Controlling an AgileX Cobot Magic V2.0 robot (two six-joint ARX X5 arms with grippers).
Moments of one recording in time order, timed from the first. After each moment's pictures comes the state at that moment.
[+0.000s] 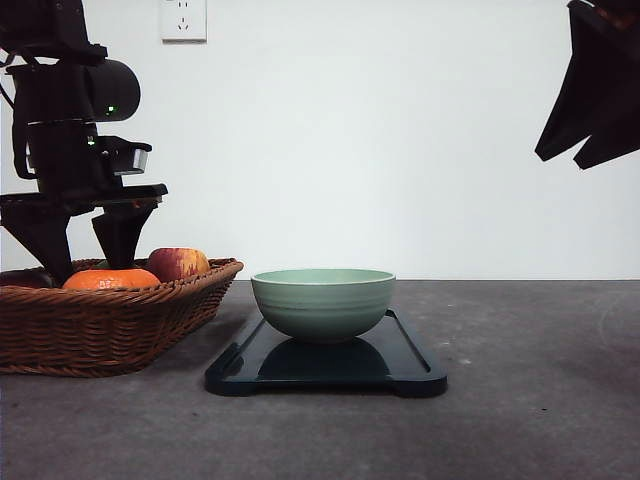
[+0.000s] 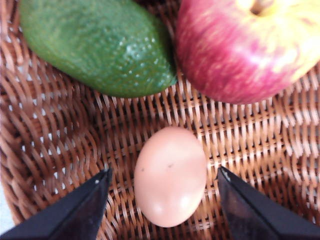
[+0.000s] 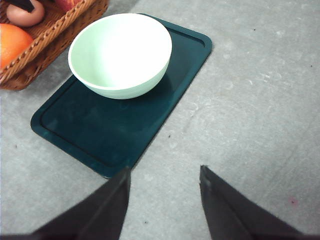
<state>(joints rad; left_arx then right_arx) -0.19 1.89 1.47 -0.83 0.02 0.04 0.48 0.82 0.65 -0.45 -0.10 0.07</state>
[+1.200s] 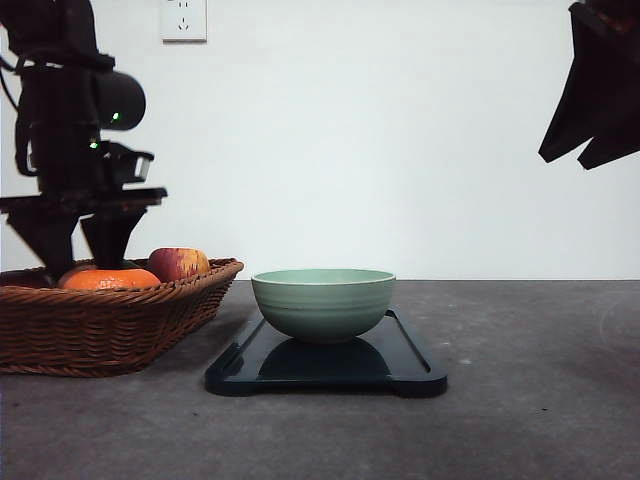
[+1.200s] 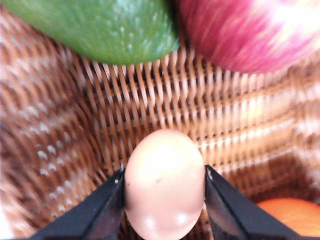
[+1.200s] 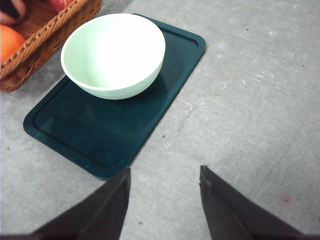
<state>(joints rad) -0.20 1.93 1.57 -0.94 0.03 0.04 0.48 0.82 0.65 -0.45 -0.08 0.07</state>
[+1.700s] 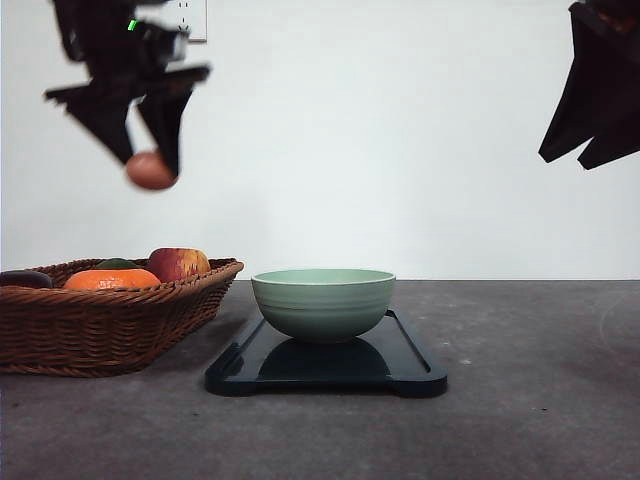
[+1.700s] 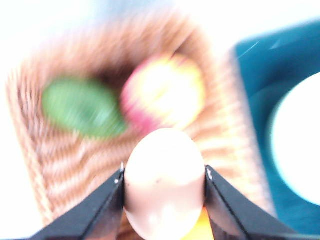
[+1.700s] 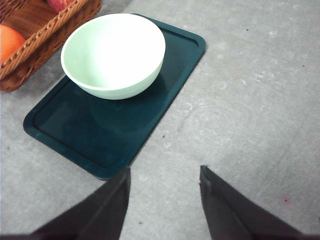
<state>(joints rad) -0.33 1.80 1.79 -1.00 0.03 0.01 0.48 0.82 0.65 -0.45 -0.08 0.07</state>
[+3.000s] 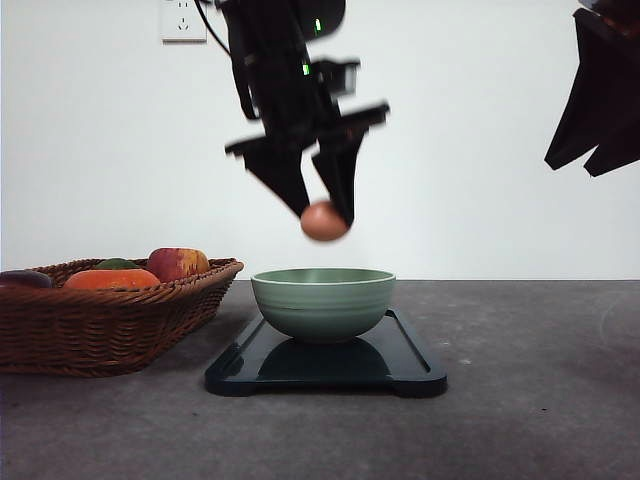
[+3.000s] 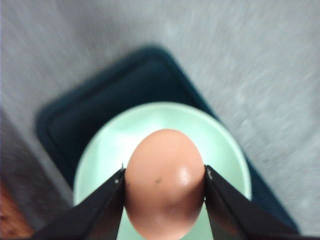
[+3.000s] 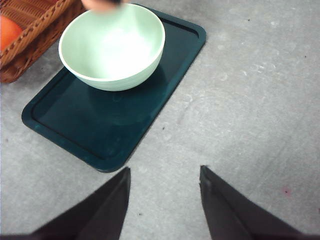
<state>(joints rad) -0.64 2.07 1.85 -0.85 0.03 -0.03 0.48 0.82 0.65 -0.48 -0.08 0.07</state>
